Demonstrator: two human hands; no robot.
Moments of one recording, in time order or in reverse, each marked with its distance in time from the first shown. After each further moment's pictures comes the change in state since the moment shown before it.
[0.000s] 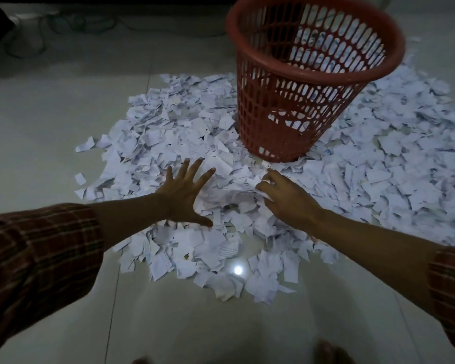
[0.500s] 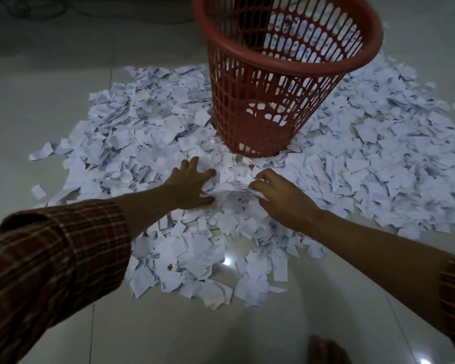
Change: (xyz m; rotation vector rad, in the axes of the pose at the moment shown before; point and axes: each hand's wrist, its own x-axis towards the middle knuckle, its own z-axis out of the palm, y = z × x) left_hand 0.074 0.026 0.001 -0.070 -0.019 0.061; right_hand -0.013 0.010 -0.006 -0.005 0.032 0.053
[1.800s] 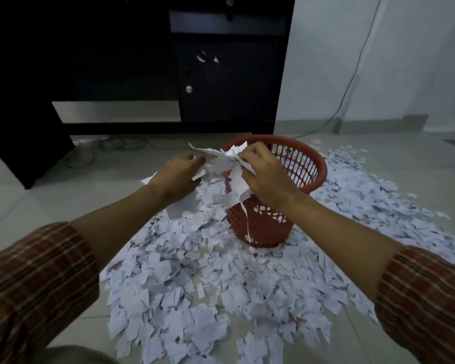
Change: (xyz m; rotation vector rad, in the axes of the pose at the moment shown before) left_hand -0.121 -0.011 -0.261 -0.075 0.765 -0.062; right_hand 0.114 -0.077 -0.224 0.070 0.553 -0.200
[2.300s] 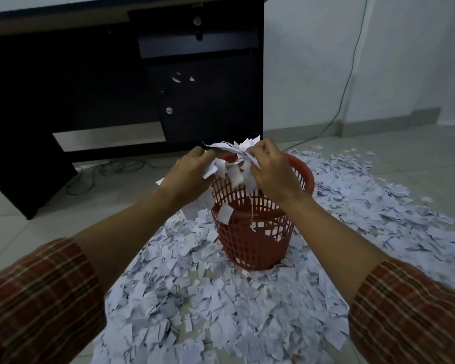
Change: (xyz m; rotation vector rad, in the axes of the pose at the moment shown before) left_hand 0.081 0.071 0.007 -0.001 0.139 0.078; right_hand 0.016 0.103 -0.021 -0.107 0.155 0.064
